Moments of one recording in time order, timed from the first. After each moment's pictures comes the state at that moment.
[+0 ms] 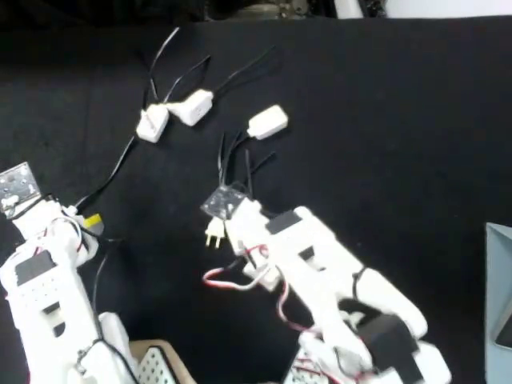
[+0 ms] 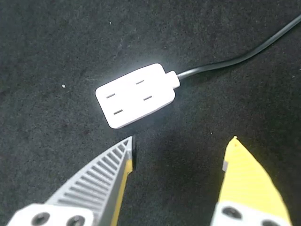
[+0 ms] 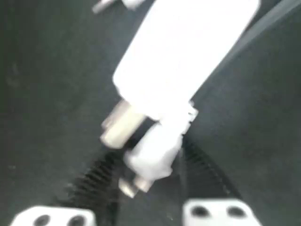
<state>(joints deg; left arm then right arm) -36.3 -53.2 72.3 45.1 -2.1 -29.7 -14.8 58.3 55.6 24.9</state>
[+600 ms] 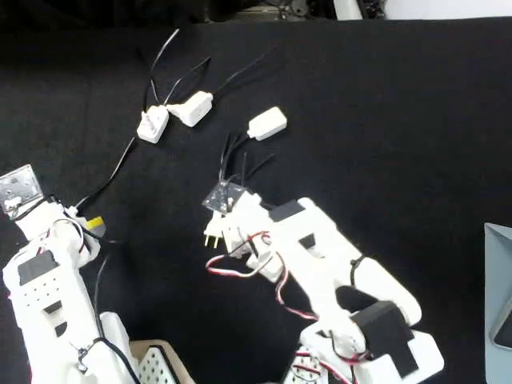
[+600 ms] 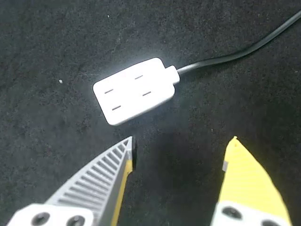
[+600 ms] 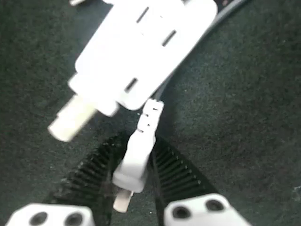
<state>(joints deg) -36.3 -53.2 73.2 44.9 -2.1 -25.4 -12.1 55.9 55.1 30.5</state>
